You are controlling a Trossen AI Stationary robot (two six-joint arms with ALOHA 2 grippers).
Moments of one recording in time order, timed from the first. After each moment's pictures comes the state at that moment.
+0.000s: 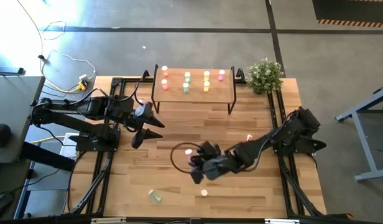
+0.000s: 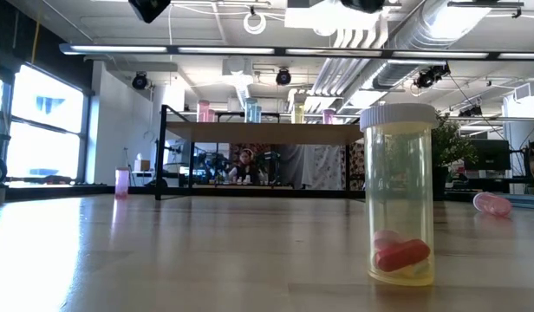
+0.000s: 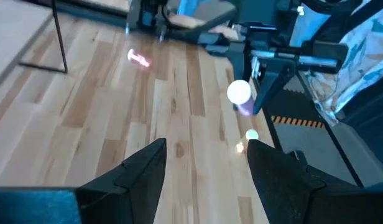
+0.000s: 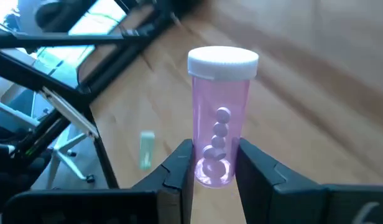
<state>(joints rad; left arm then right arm) 0.07 0.95 0.99 -0.53 0.16 -0.25 0.48 1.78 1.51 -0.50 0.47 1.09</state>
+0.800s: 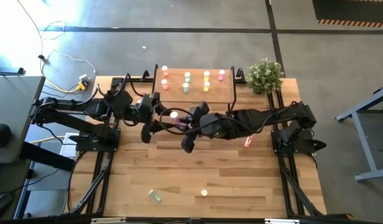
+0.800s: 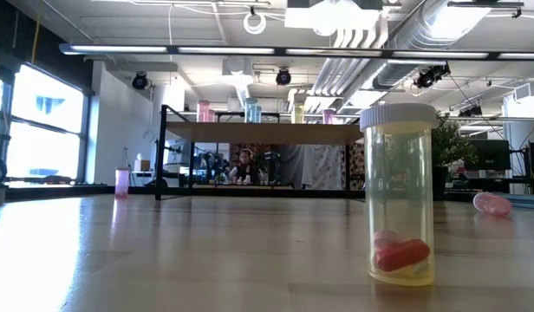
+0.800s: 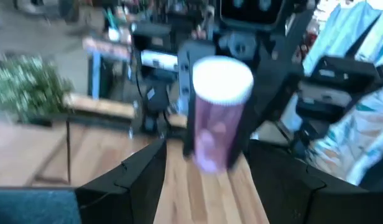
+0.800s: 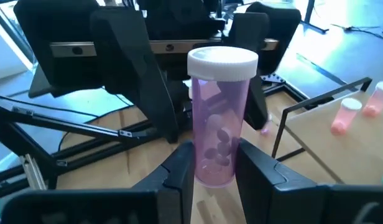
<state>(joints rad) 0.07 1.02 0.99 -0.08 0.06 -0.23 0.25 1.78 1.89 -0.53 0.50 0.38</state>
